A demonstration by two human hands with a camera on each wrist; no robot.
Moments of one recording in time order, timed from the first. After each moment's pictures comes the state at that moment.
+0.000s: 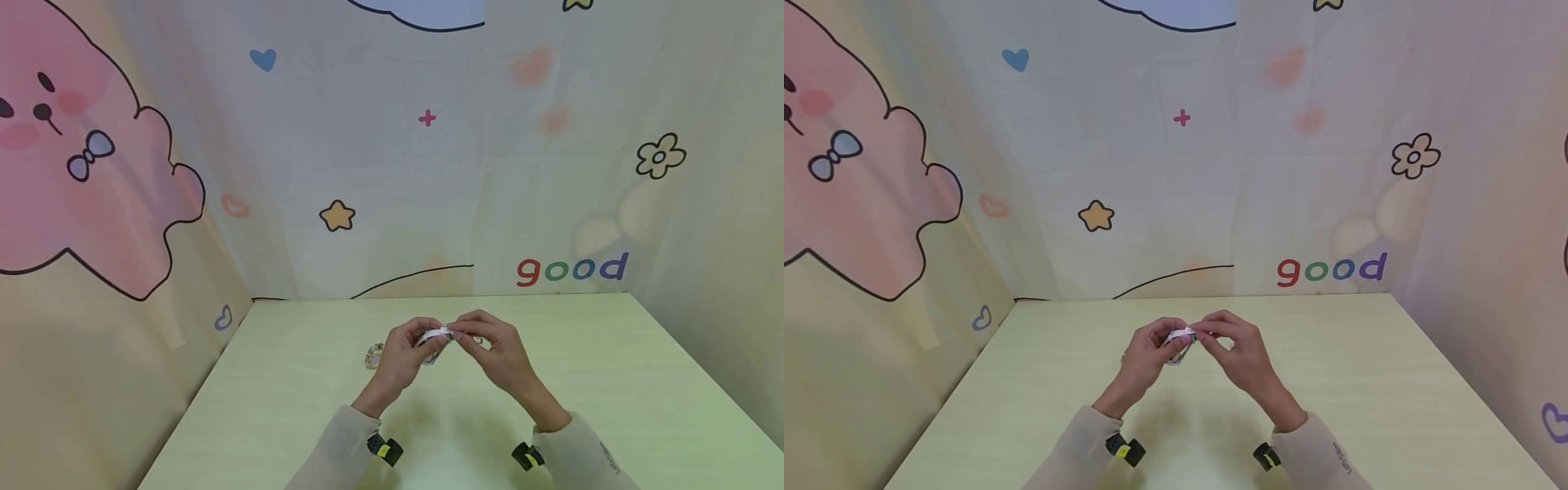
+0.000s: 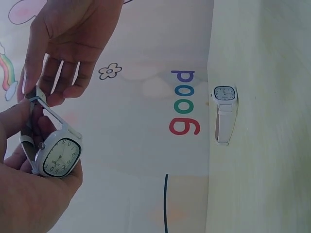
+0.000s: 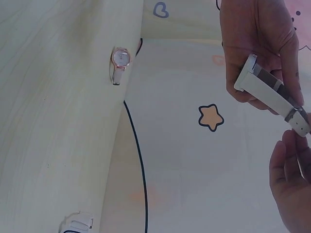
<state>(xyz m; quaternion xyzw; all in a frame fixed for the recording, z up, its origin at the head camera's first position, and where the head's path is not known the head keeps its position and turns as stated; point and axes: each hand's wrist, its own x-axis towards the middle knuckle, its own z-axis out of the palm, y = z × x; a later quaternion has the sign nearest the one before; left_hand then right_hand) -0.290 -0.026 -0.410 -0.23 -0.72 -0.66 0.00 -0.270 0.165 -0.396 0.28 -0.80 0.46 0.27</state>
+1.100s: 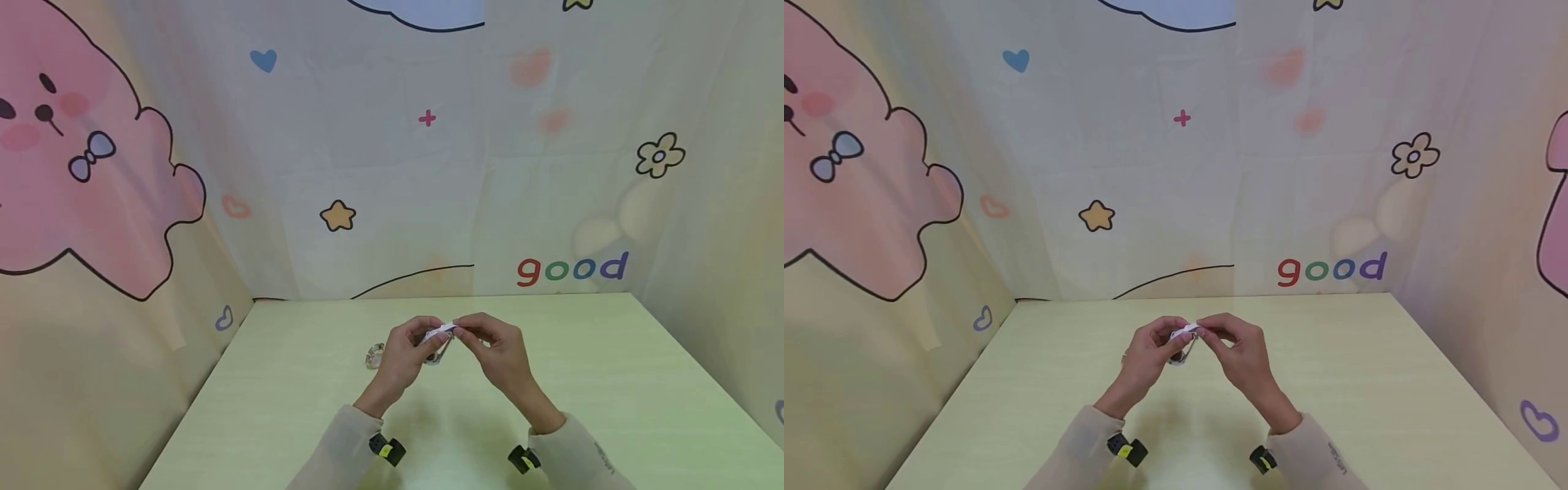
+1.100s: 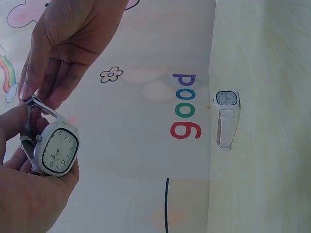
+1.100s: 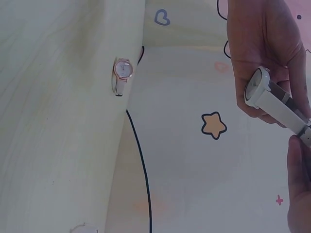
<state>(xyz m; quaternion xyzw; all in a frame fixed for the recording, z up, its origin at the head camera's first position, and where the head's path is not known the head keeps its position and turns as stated) -0.289 -0.024 -0.410 -0.23 -0.71 -0.67 0.01 -0.269 0.157 -0.399 0.24 -0.78 0.50 0.30</state>
